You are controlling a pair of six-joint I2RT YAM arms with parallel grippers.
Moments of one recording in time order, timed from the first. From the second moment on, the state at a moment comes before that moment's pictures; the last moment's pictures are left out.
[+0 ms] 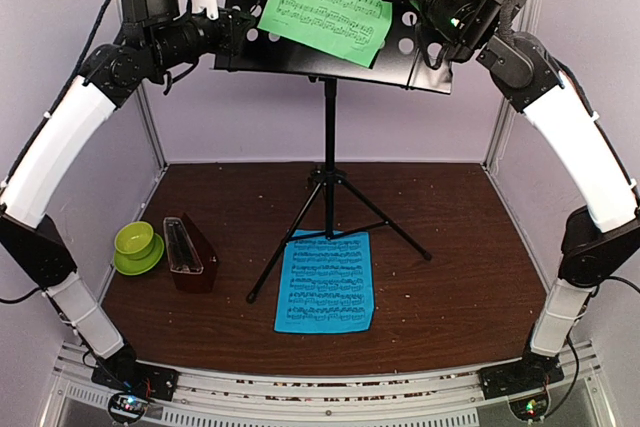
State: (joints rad) left arm -0.66 1.66 2.16 -0.49 -0.12 0.05; right arm 0.96 1.79 2.43 -0.20 0.56 -0.08
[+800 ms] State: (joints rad) left arm -0.65 1.50 1.74 0.04 -0.02 0.10; right arm 0.97 1.81 2.42 -0.16 0.51 -0.13
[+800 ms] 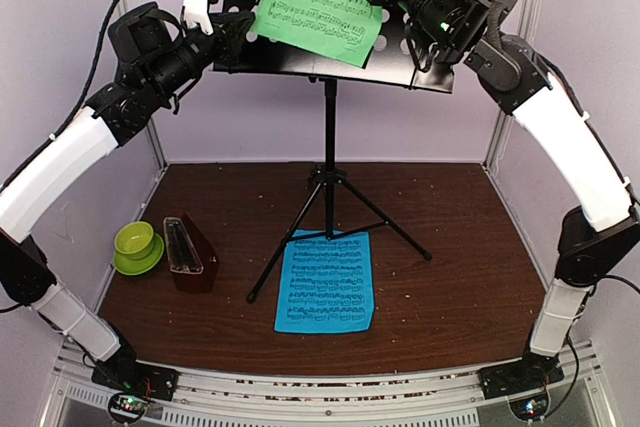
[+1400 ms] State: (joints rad) left arm -0.65 1.50 1.71 0.09 0.06 0.13; right arm 0.97 1.87 2.42 -0.08 0.35 -0.21
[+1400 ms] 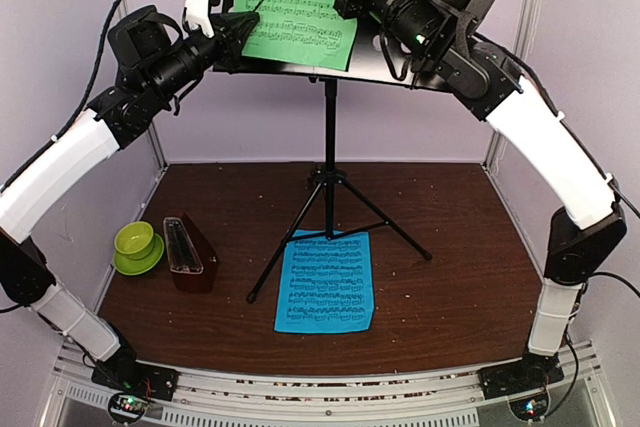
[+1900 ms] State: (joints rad) left arm -0.65 1.49 1.69 0.10 0.08 0.15; right arm 0.97 1.94 2.42 -0.03 0.28 -0.20
